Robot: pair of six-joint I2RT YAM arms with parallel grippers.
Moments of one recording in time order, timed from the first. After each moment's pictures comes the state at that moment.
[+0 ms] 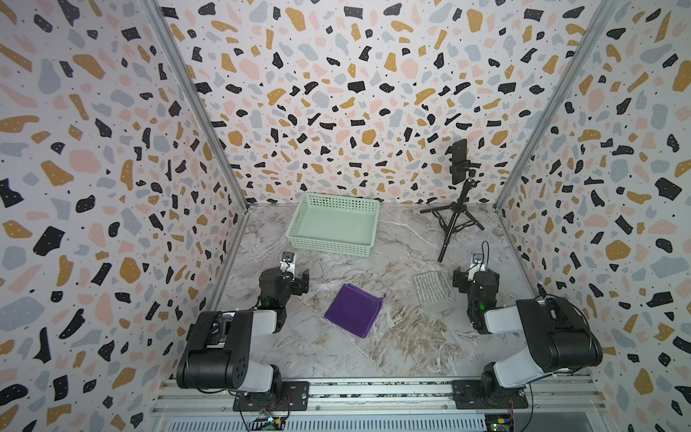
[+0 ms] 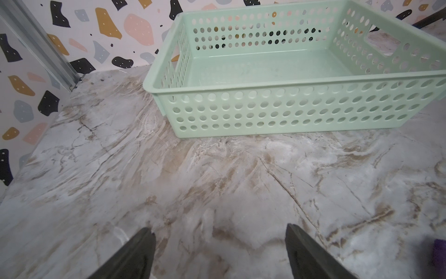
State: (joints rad) left arm -0.01 1.44 0.32 0.69 0.13 0.11; right arm 0.08 1.53 0.32 0.86 0.33 -0.08
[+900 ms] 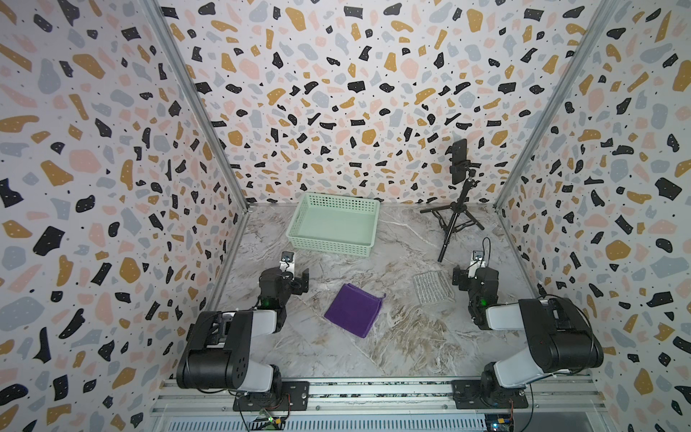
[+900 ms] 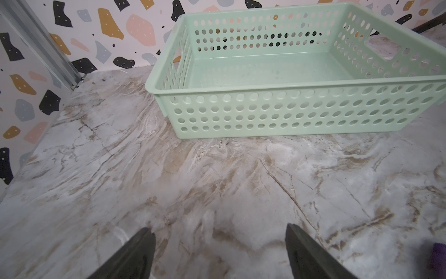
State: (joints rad) left arm -0.01 1.44 0.32 0.70 0.12 0.10; right arm 0.07 1.53 0.33 0.82 0.27 -0.07
